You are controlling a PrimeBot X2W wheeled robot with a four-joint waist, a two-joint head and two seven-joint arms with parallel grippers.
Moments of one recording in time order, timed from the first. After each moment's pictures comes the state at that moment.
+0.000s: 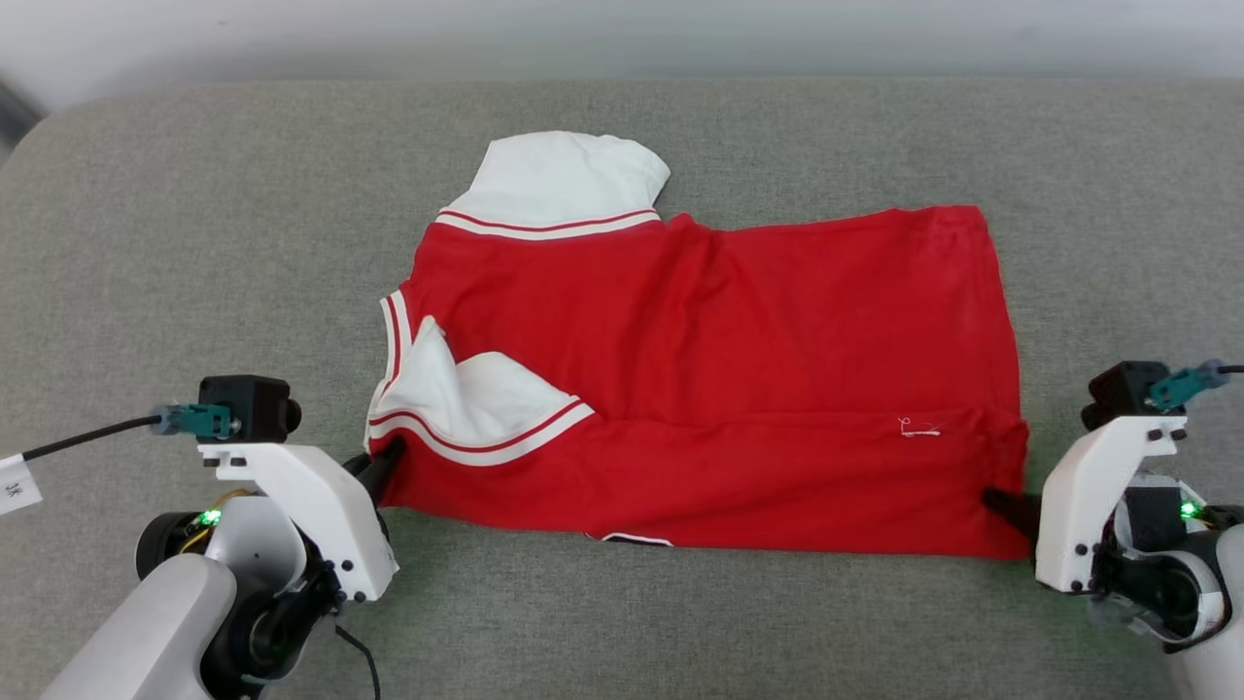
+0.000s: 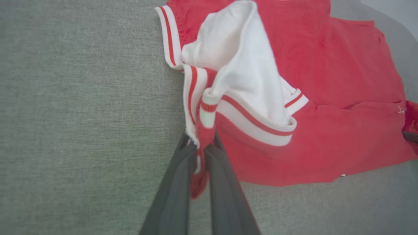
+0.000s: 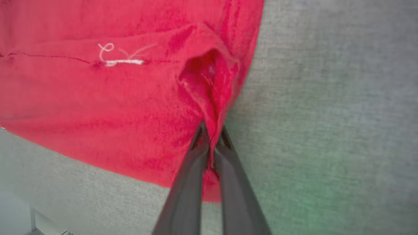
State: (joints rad) left arm -0.33 0.60 -0.52 0.07 -0.99 0.19 0.33; right arm -0.30 -0.30 0.08 0.29 0.58 0.13 0.83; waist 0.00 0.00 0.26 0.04
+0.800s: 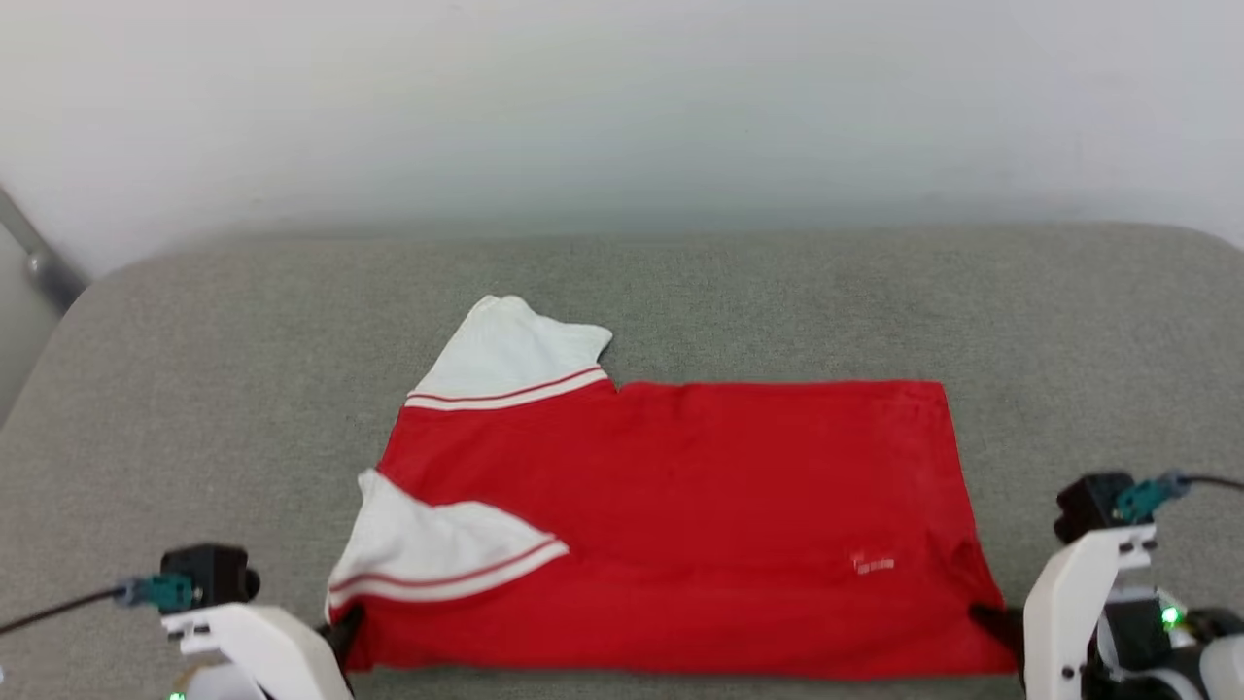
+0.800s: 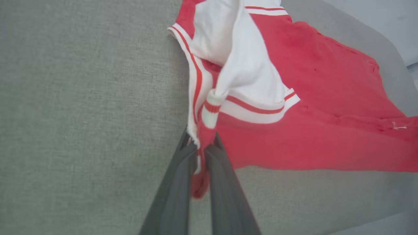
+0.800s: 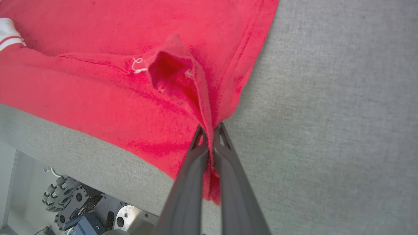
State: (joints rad) left arm -0.04 0.66 -0.47 -0.05 -1.04 0.30 0.28; right arm -0.12 -0.34 0.12 0.14 0.57 0.13 0.83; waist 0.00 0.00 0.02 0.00
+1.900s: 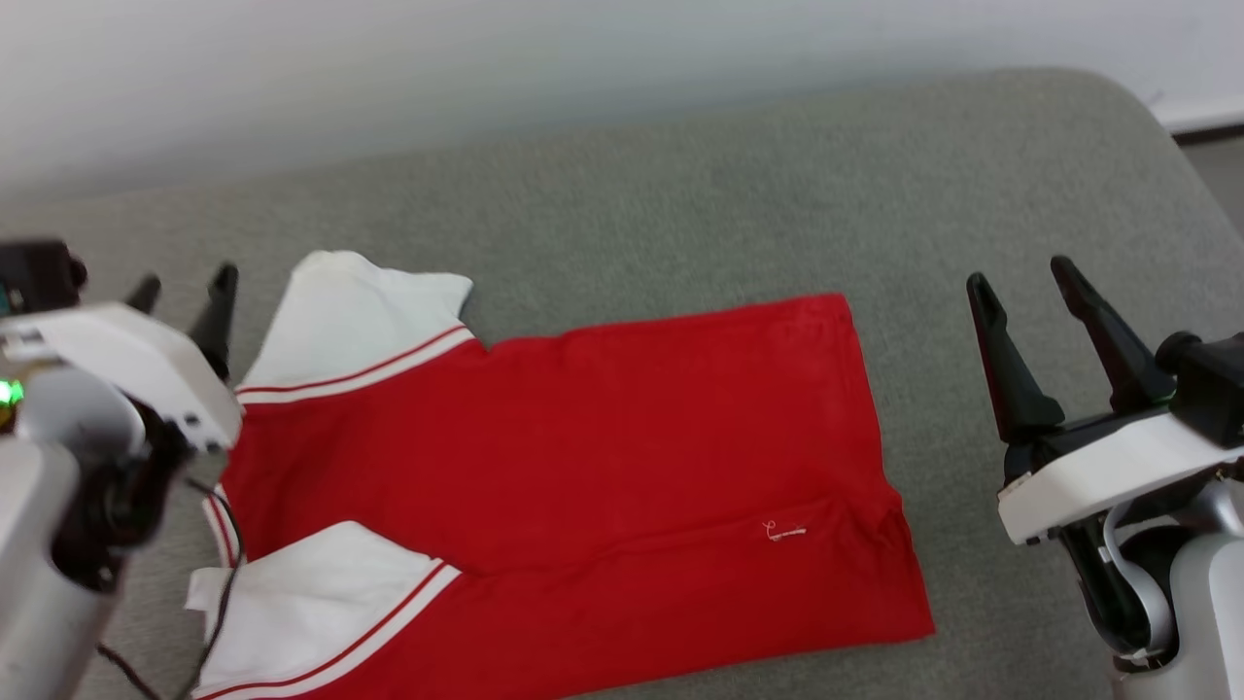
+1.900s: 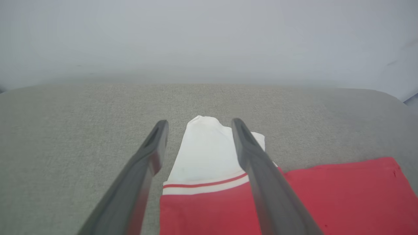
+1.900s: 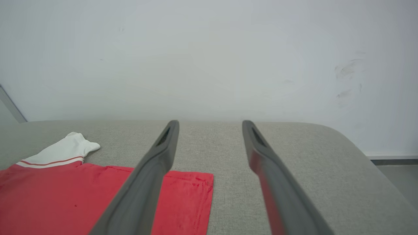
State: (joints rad) left arm -0.46 0.70 -0.38 0.11 -0.93 0.28 0.22; right arm -0.23 -0.16 0.04 -0.10 0.26 0.13 0.10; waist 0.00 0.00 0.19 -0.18
